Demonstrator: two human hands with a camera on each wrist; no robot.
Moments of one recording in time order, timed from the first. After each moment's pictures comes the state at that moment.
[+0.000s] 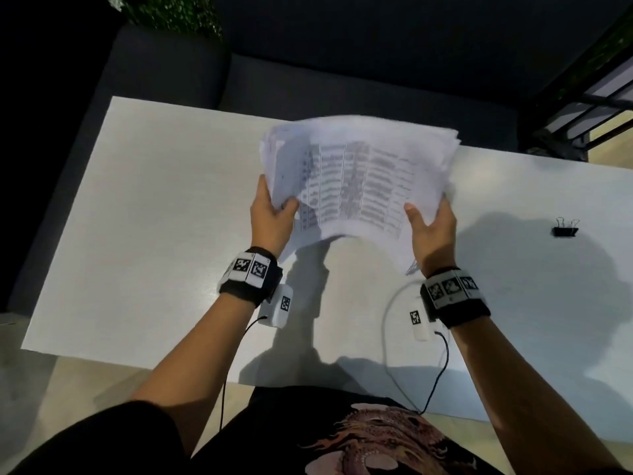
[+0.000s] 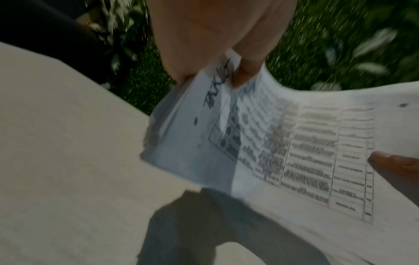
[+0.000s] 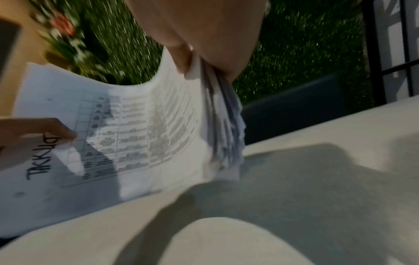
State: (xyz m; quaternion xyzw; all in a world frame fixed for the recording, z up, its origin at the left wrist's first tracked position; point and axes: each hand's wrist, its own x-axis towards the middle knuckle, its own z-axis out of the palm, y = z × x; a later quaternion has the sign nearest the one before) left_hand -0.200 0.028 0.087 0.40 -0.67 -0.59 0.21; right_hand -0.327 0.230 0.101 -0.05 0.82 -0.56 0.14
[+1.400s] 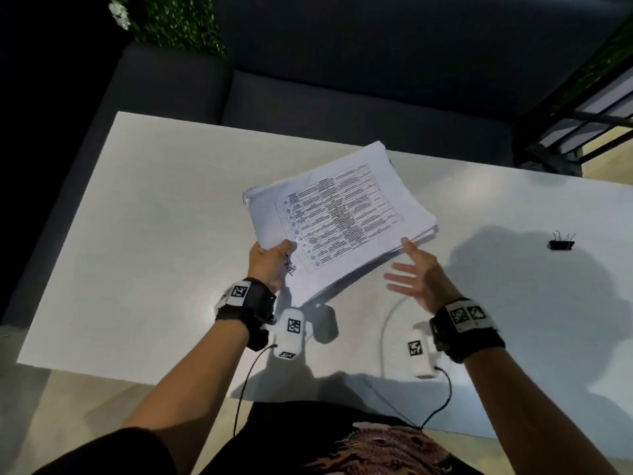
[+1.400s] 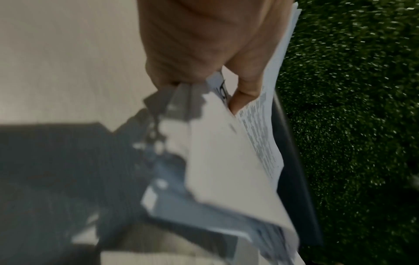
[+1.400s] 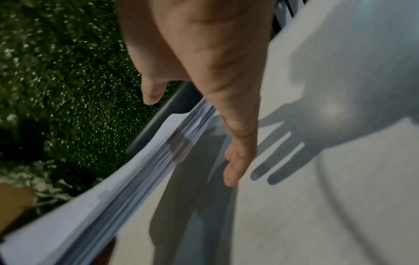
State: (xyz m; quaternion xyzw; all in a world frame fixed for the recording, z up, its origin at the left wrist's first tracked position) left_hand -0.173 0.029 0.039 0.56 -0.41 -0.71 0.09; right_hand -0.324 0.262 0.053 0.17 0.65 -0.57 0.46
